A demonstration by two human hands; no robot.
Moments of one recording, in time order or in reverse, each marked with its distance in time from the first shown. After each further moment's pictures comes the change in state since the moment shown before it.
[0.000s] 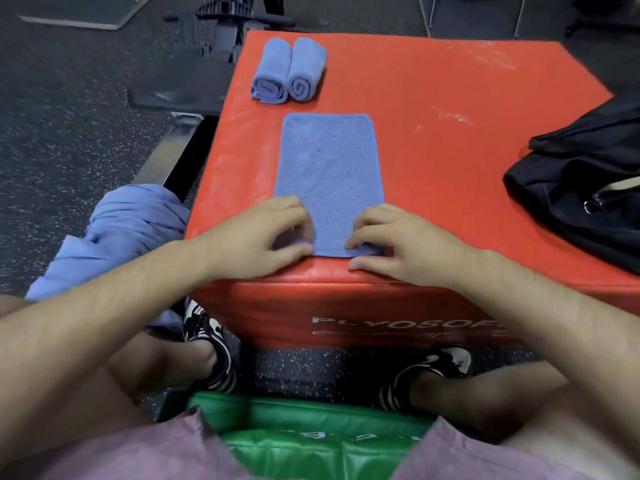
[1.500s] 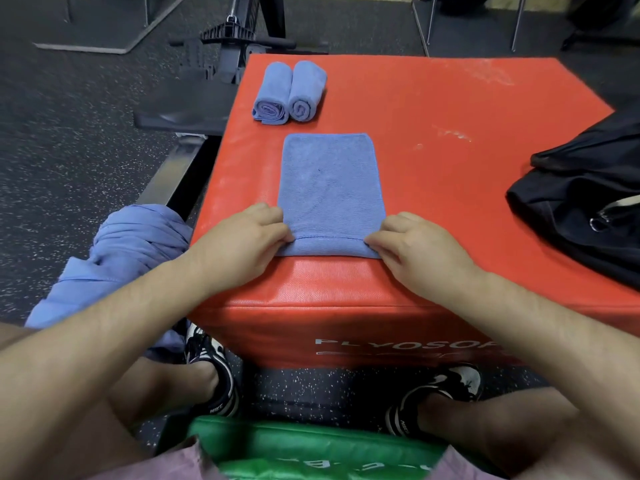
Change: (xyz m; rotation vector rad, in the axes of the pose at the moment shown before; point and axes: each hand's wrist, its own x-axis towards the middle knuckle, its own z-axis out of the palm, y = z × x) left_hand -0.002 -0.022 -0.005 0.293 0.080 -0.063; right_hand 0.000 0.010 0.003 -0.262 0.195 0.149
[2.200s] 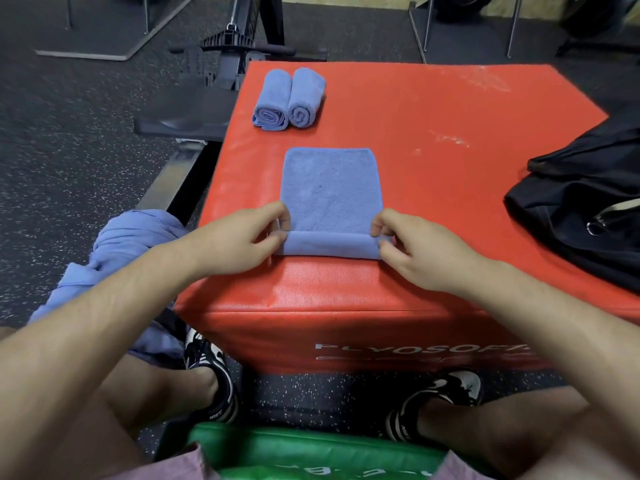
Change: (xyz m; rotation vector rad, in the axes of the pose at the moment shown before) left_hand 0.012 -0.008 -0.018 -0.357 -0.196 -0.275; right_hand 0.007 0.008 -0.015 0.277 -0.156 0.193
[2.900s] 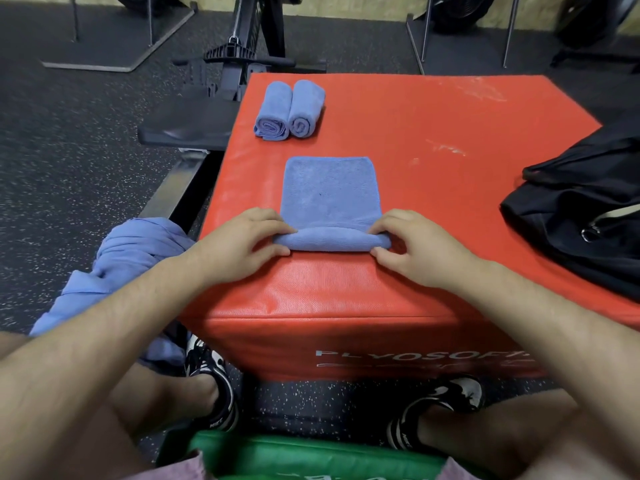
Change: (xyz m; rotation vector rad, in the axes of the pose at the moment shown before) left_hand 0.003 -0.020 0.006 0.186 0.120 0.191; right_hand 0.012 0.014 0.001 -0.026 0.075 -0.072
